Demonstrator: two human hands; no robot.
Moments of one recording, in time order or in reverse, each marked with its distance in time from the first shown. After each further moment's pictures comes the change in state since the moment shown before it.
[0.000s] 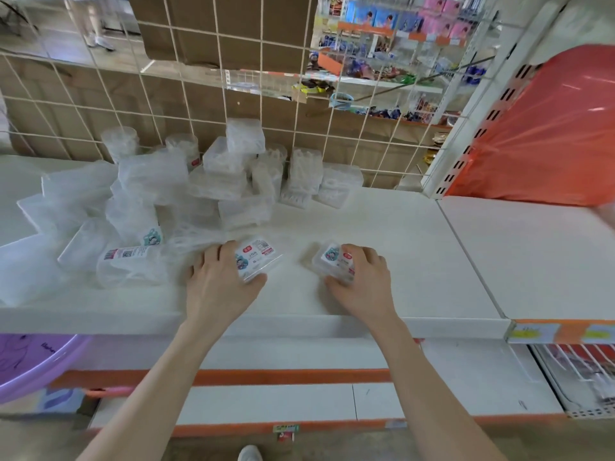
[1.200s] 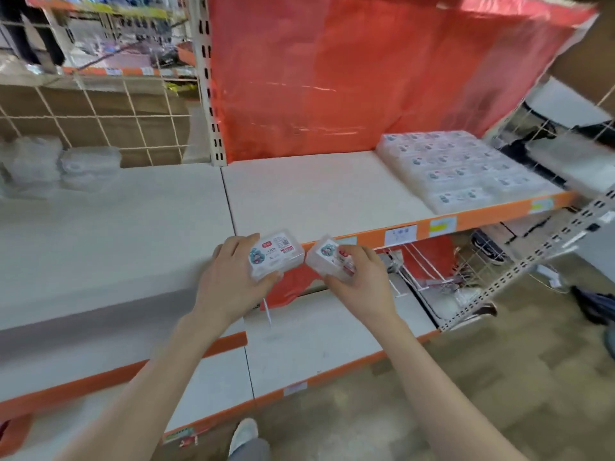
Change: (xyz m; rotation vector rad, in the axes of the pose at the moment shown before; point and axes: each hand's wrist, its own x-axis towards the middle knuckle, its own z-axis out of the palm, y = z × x) left_hand -0.165 0.317 0.143 -0.197 -0.194 0.494; right_hand -0.136 0.300 -0.211 0.171 0.207 0.235
